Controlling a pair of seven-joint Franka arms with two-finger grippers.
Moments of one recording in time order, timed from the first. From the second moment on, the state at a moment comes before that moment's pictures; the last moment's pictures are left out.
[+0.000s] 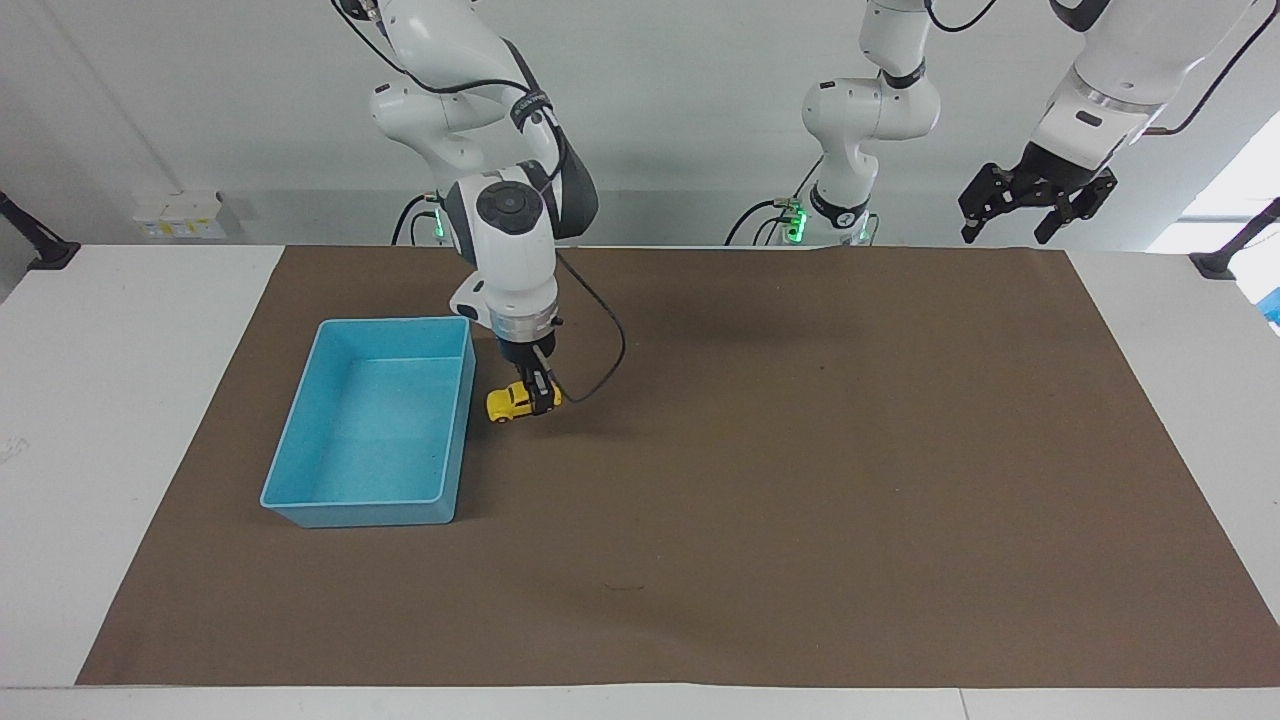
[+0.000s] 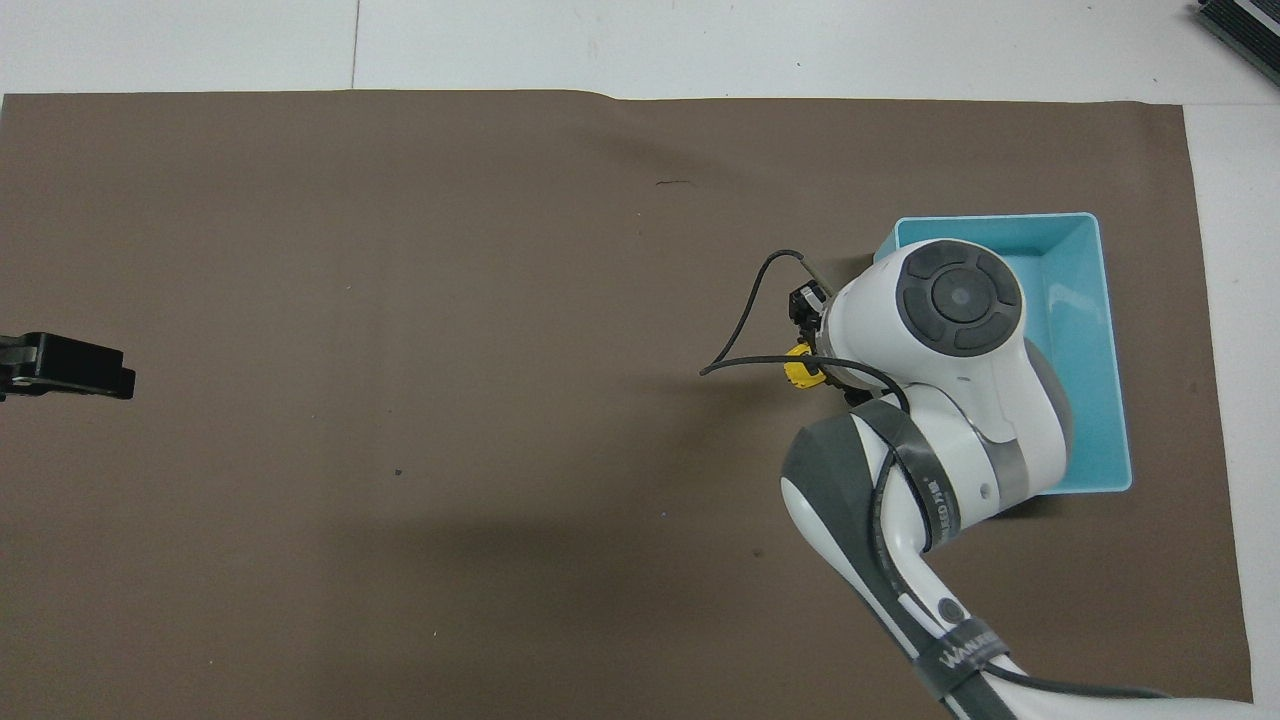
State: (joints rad) left arm -0.07 -0.10 0.02 -1.61 -0.02 1.47 -0.01; right arm 0.33 0.13 0.02 -1.91 -0.09 2.08 1.36
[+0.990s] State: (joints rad) left arm -0.02 -0.10 -0.03 -1.62 -0.02 1.58 -0.01; right arm 0.05 0.05 0.01 -1.87 0.04 1.94 0.54
